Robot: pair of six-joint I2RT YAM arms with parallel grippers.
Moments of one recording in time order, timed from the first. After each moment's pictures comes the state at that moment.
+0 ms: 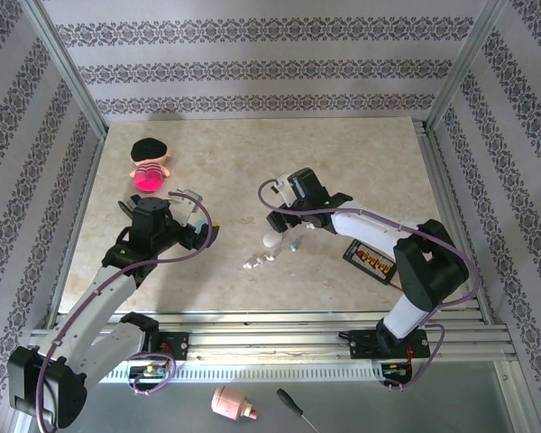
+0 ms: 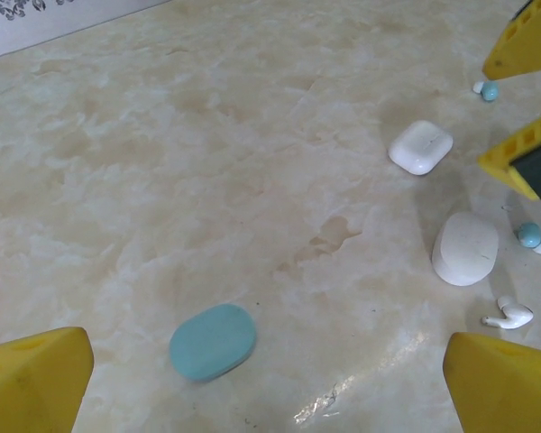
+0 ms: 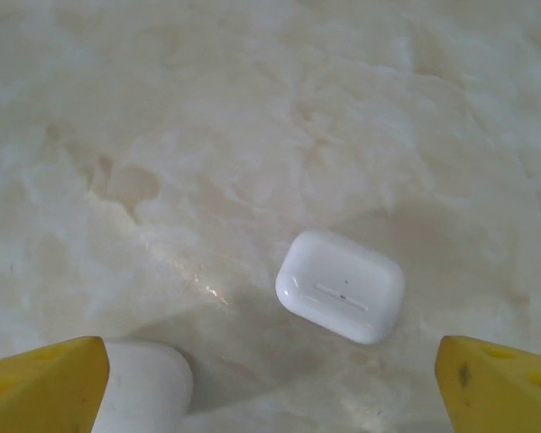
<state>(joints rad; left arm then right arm) -0.28 0.89 0.63 -0.30 0.17 0.14 0.61 1.65 1.06 -0.29 0.00 0.02</state>
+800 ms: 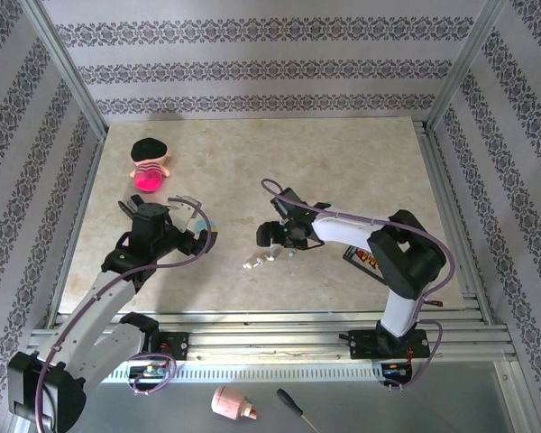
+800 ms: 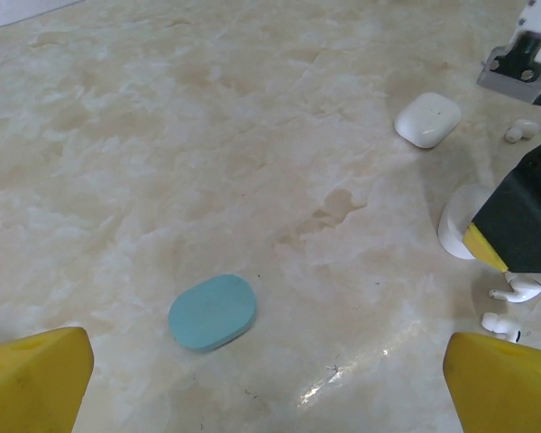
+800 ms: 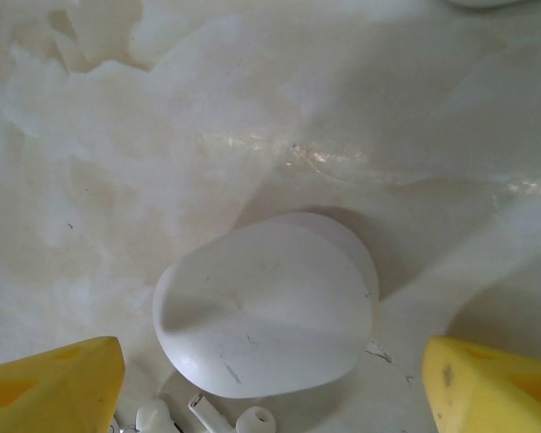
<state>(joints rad) -0.28 0.85 0.59 -0.32 0.16 0.14 0.70 1.80 1.06 -0.39 -0.18 0.69</state>
